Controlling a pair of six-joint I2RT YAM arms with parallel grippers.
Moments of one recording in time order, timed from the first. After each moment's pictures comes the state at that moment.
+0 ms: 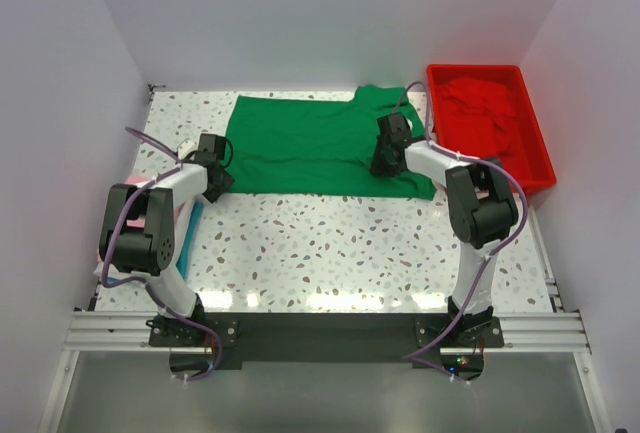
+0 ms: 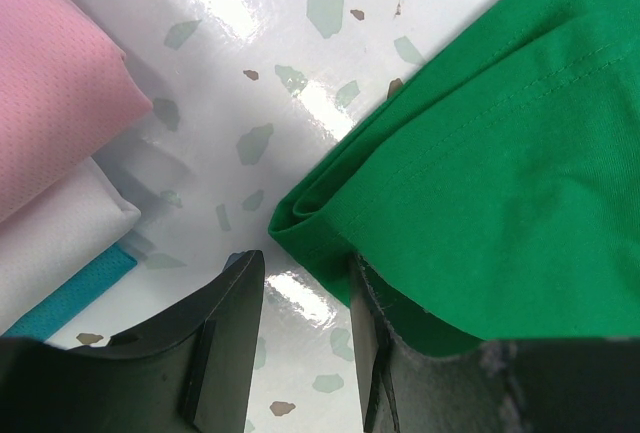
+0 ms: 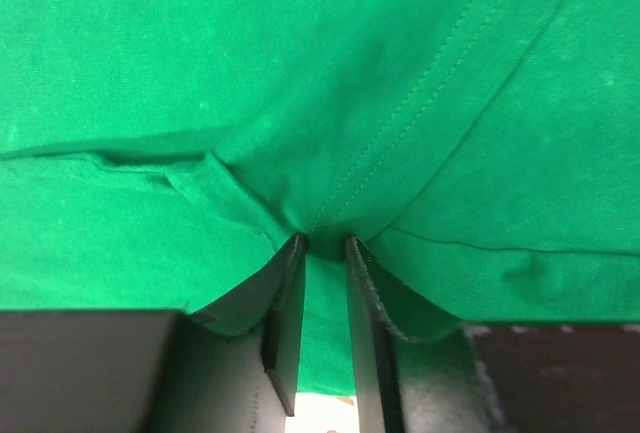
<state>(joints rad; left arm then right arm) -0.11 1.72 0.97 -0.33 -0.34 -0.91 0.34 1.99 1.34 -0.32 0.10 0.58</state>
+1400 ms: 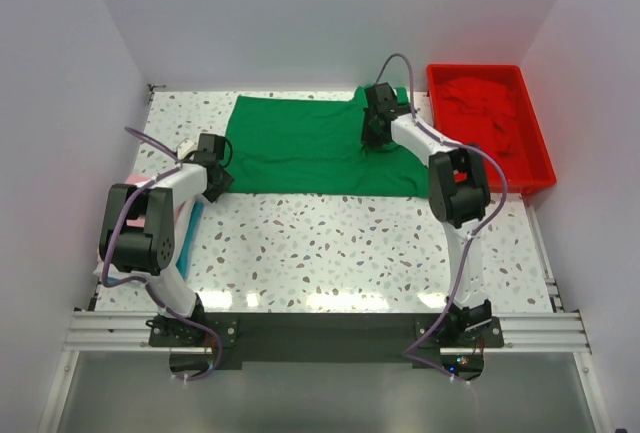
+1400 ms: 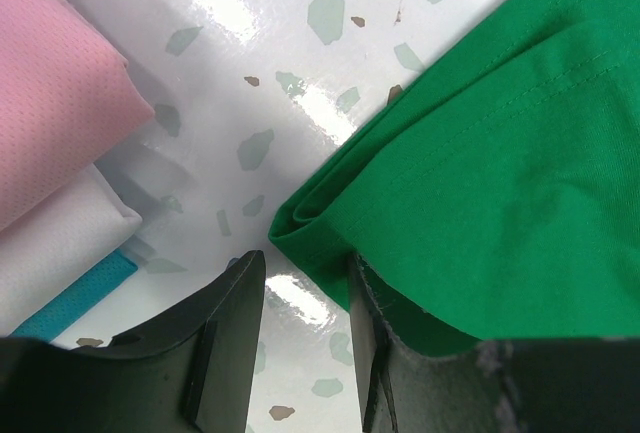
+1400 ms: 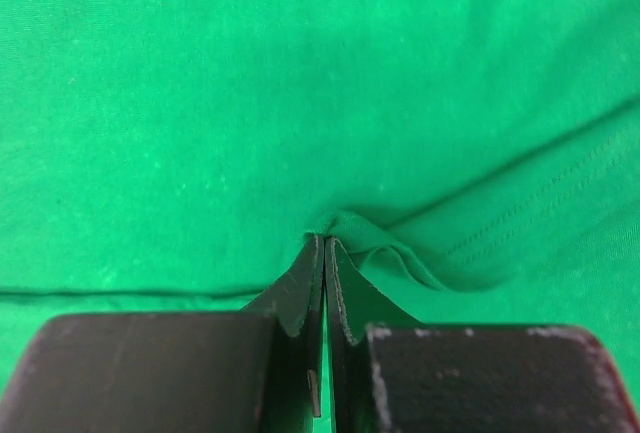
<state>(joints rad) -0.10 1.72 0.97 -0.32 -0.34 -0.91 0.34 2.24 1.81 -0.47 0.15 0.44</state>
